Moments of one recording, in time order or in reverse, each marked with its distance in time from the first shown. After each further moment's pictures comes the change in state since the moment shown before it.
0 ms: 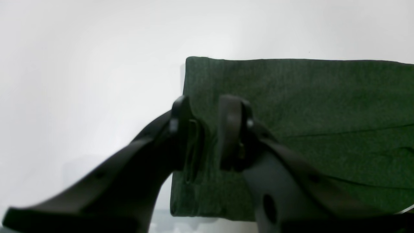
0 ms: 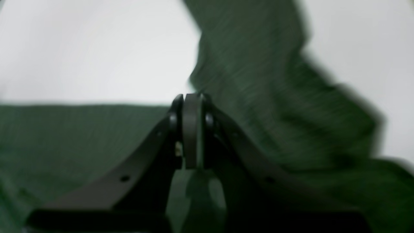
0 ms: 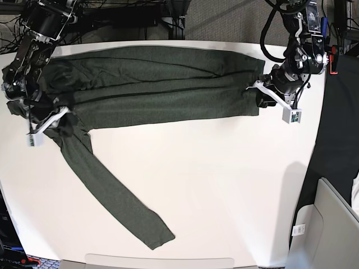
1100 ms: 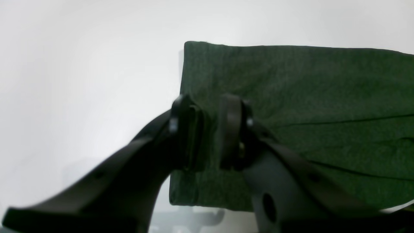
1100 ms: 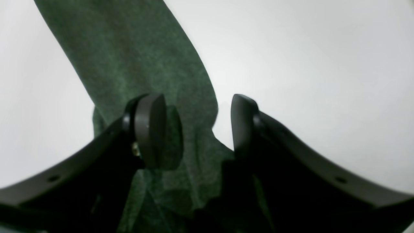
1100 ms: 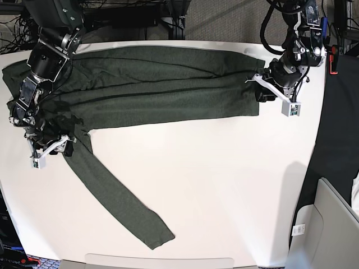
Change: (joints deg) left arm 3.5 0.0 0.3 0.9 0.0 0.0 -3.3; right arm 18.4 -0.6 1.0 -28.5 -28.6 -0.1 15.7
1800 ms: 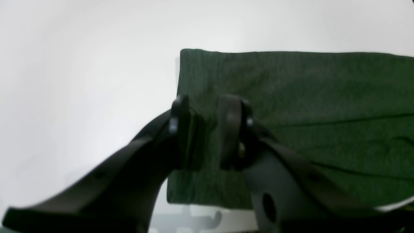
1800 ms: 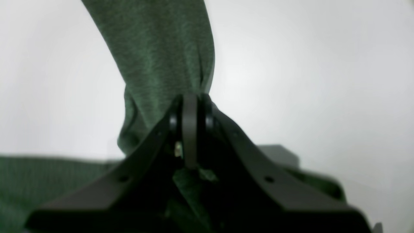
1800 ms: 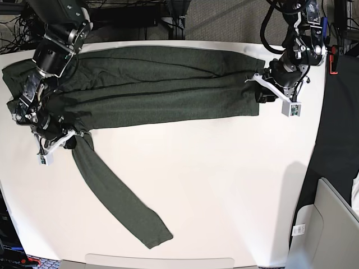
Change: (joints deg) left arm 1.1 0.0 0.0 1.9 0.0 0.0 -0.1; right arm -3.3 -2.4 -0.3 8.8 8.3 0.5 -14.9
